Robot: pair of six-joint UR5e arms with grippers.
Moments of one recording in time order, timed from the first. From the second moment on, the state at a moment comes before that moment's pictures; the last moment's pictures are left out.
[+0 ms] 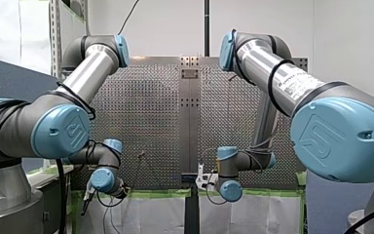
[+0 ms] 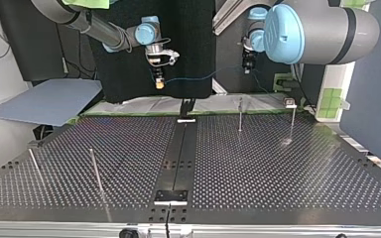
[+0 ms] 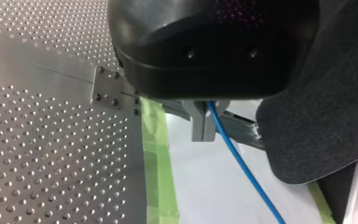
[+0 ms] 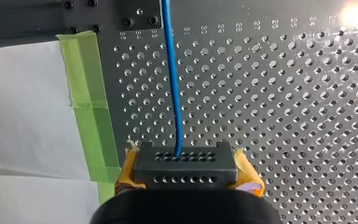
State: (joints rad) left arm -0.07 -2.44 -2.21 -2.12 -1.61 -1.50; right arm 2.19 -0.56 1.79 -1.11 1.71 1.67
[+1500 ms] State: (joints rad) left arm -0.04 -2.29 -2.11 -2.27 -1.64 -1.59; right arm 2.18 -0.48 1.66 -1.00 1.70 1.64
